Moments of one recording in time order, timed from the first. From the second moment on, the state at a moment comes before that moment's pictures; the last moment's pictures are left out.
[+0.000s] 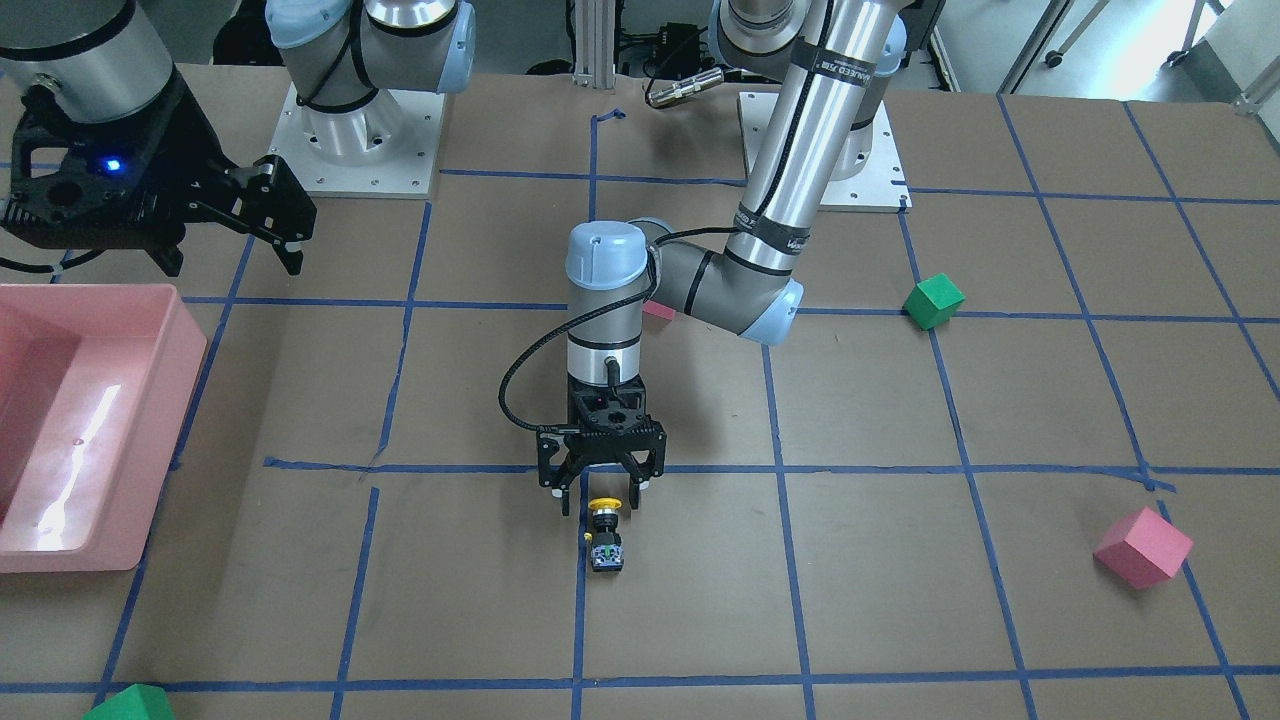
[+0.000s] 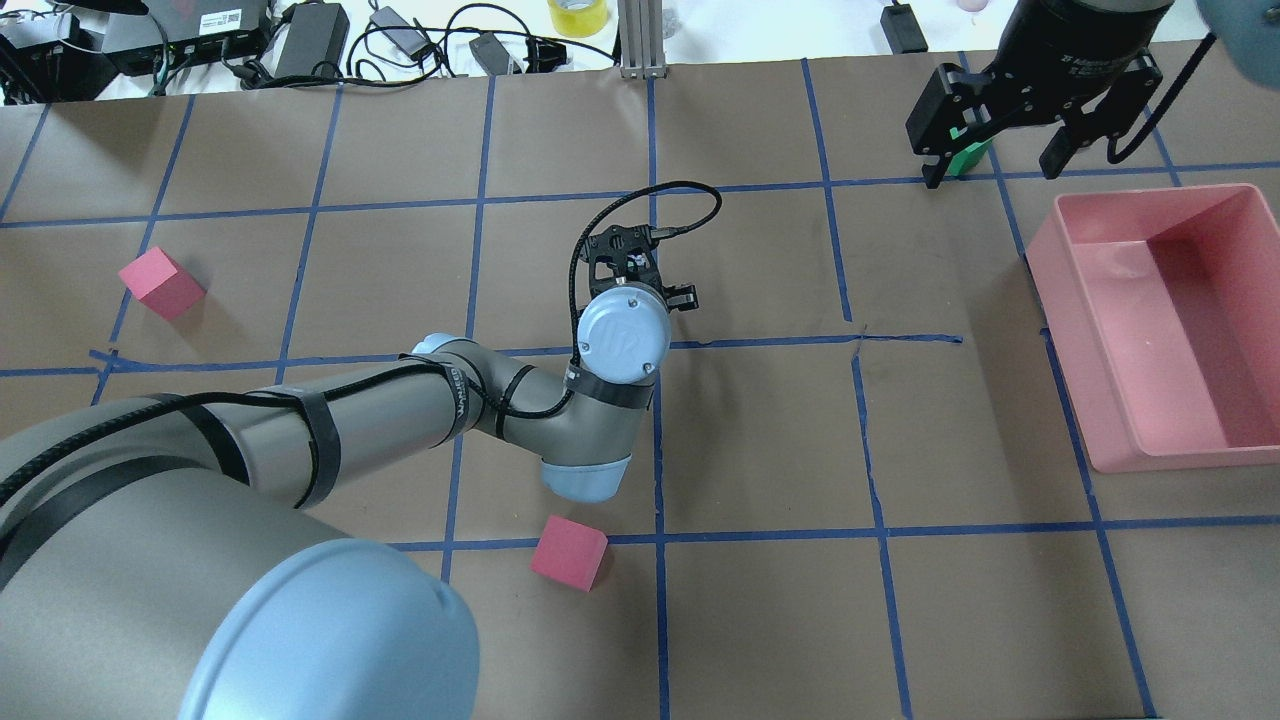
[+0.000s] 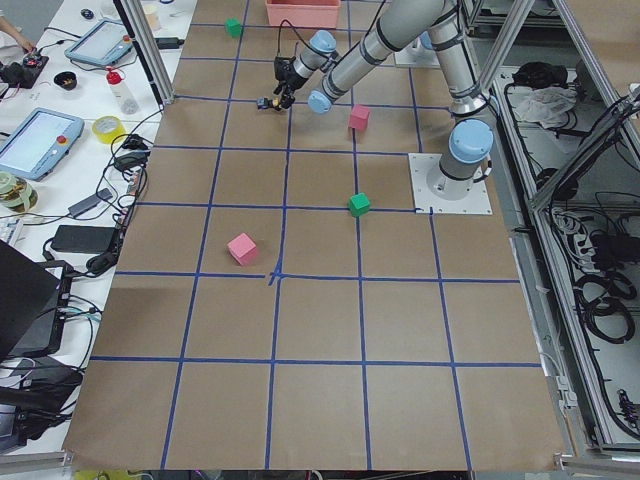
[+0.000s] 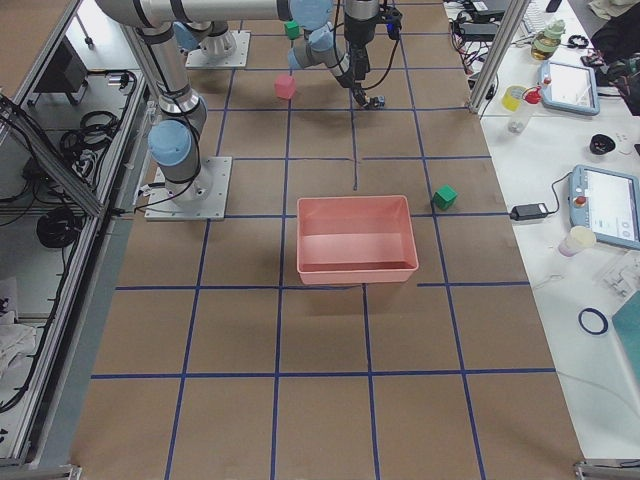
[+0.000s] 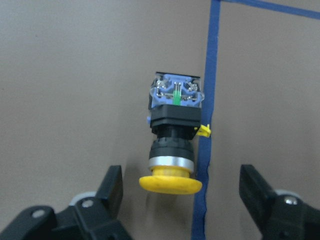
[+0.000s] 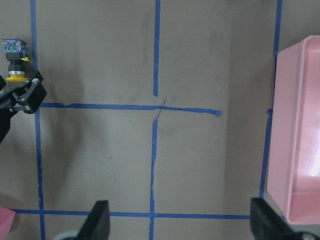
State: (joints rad) left arm -2.00 -2.22 -1.90 -0.02 1.80 -0.54; right arm 1.51 -1.52 1.46 -1.52 -1.57 -0.10
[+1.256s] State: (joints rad) left arm -2.00 -2.22 -1.90 -0.02 1.80 -0.54; right arm 1.51 -1.52 1.46 -1.53 -1.57 -0.10
